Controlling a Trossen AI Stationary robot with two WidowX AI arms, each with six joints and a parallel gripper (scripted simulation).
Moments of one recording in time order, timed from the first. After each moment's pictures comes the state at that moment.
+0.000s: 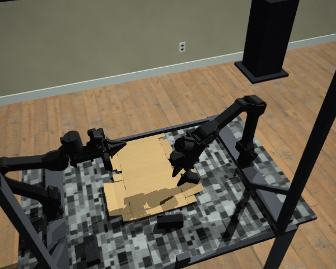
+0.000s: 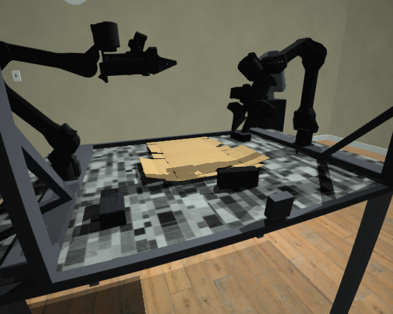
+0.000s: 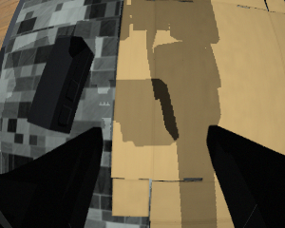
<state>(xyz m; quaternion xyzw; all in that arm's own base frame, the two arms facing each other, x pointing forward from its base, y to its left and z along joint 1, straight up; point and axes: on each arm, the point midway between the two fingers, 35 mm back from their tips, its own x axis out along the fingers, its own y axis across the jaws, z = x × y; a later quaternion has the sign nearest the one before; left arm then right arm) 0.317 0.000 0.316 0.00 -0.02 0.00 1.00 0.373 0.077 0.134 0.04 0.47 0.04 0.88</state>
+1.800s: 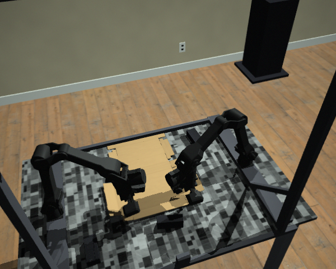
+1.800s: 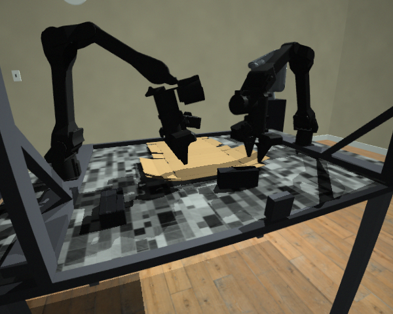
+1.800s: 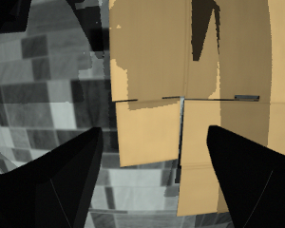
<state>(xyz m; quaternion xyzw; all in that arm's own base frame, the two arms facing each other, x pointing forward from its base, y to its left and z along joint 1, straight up) 0.324 -0.100 0.071 -0.02 0.63 -0.02 0.78 0.340 0.110 0.047 0.00 0.71 0.00 0.71</state>
